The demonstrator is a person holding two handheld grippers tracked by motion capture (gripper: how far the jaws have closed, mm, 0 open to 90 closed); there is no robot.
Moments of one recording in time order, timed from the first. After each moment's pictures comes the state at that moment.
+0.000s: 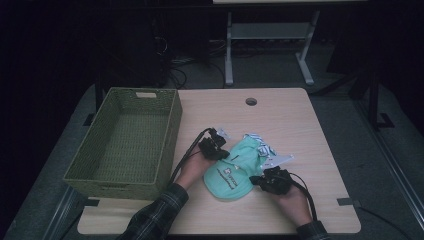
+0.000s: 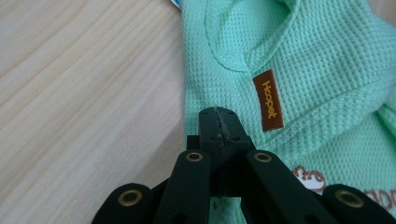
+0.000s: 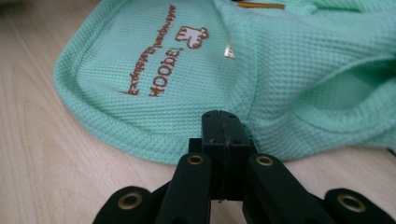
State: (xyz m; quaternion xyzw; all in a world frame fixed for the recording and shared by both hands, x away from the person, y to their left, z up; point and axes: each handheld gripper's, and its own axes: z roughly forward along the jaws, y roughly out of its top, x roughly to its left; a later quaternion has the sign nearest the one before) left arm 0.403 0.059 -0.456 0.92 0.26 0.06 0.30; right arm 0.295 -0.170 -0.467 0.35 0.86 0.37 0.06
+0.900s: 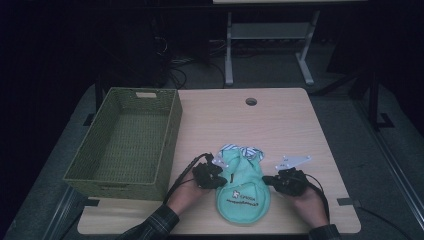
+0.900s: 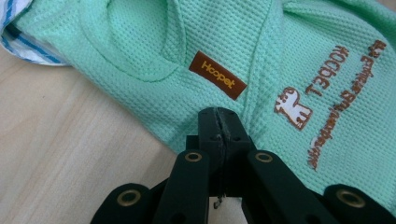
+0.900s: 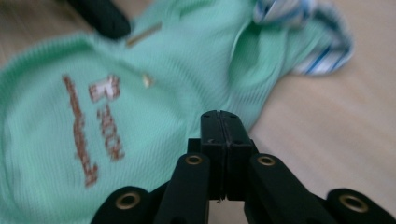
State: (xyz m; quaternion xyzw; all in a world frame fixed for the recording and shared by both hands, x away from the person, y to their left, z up) left arm 0.318 0.072 -0.453 0.93 0.22 0.02 0.29; right arm 0.288 -0.205 -0.452 0.35 0.85 0.38 0.09
